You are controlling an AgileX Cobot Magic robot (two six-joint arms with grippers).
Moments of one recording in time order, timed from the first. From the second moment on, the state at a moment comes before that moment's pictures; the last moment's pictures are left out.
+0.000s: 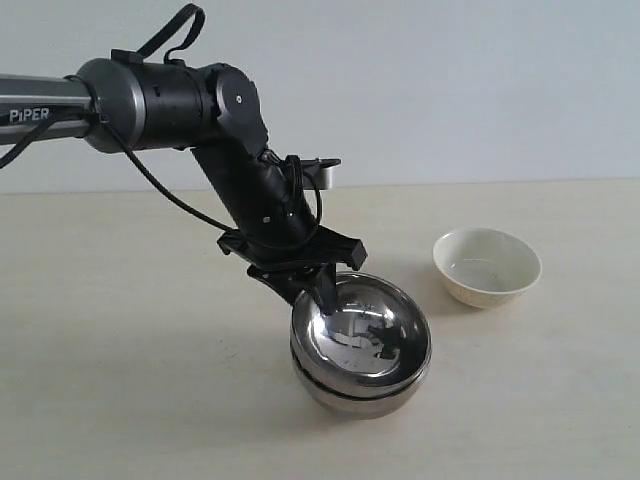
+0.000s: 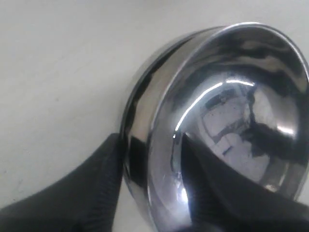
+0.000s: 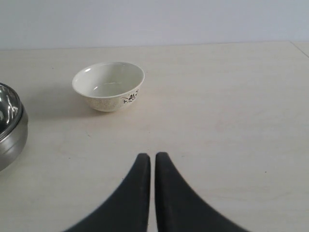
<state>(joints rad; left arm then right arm) -0.56 2.16 -1.74 -0.35 1.06 0.15 0.06 0.01 0.00 0.00 0.35 0.03</state>
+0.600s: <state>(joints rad) -0.56 2.15 -1.74 -0.23 1.10 0.10 0.06 0.01 0.00 0.00 0.35 0.03</state>
